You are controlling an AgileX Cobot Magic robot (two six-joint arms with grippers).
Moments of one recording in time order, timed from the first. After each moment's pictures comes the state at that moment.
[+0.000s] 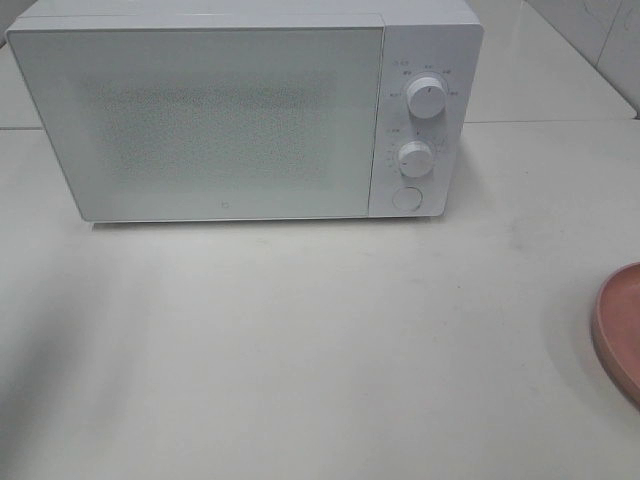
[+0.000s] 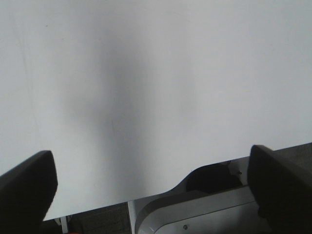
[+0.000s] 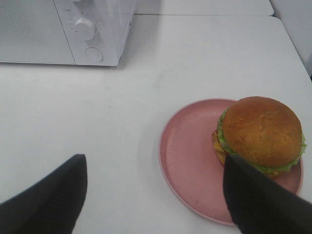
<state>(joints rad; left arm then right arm) -0.03 1.17 -0.83 -0.27 1.05 0.20 0.13 0.00 -0.50 -0.05 1.01 0.14</state>
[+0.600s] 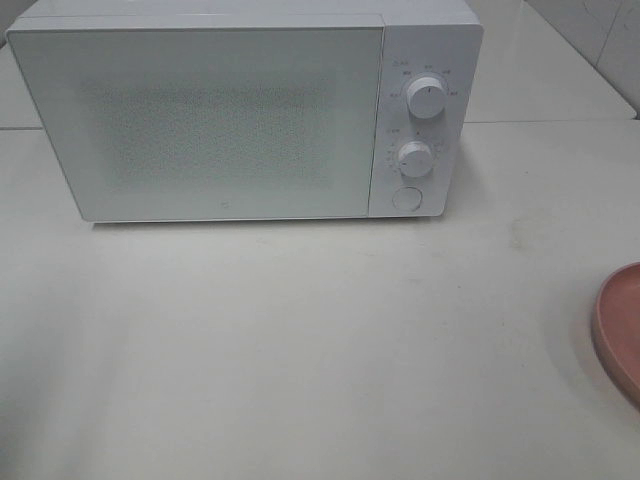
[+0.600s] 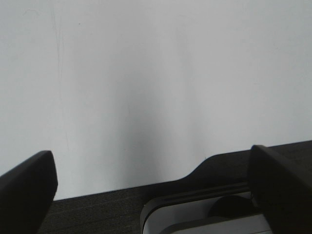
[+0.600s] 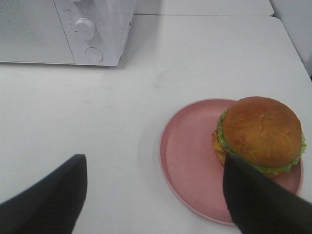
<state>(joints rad) 0.01 0.66 -0.58 -0.22 1.06 0.17 0.13 0.00 -0.50 -0.05 1.01 0.14</state>
